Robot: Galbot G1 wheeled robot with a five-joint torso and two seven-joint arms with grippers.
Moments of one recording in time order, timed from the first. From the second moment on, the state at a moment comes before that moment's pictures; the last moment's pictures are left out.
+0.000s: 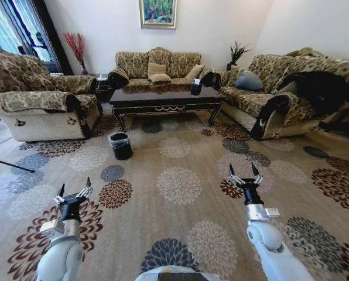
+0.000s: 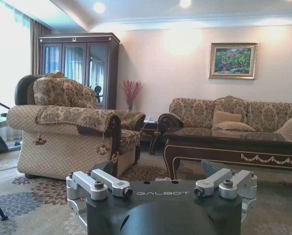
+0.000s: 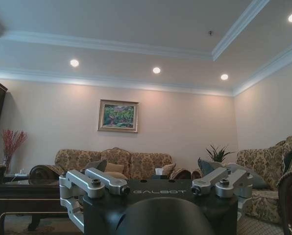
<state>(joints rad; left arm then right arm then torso) 1.63 -1.42 -0.86 -2.17 -0.35 0.00 -0.15 -1.44 1.14 0.64 1.87 0.40 0.43 0.04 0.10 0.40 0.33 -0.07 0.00</state>
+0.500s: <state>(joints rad) 1.63 -1.42 -0.86 -2.17 -0.35 0.00 -0.15 -1.44 1.14 0.64 1.87 0.40 0.43 0.04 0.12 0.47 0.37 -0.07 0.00</state>
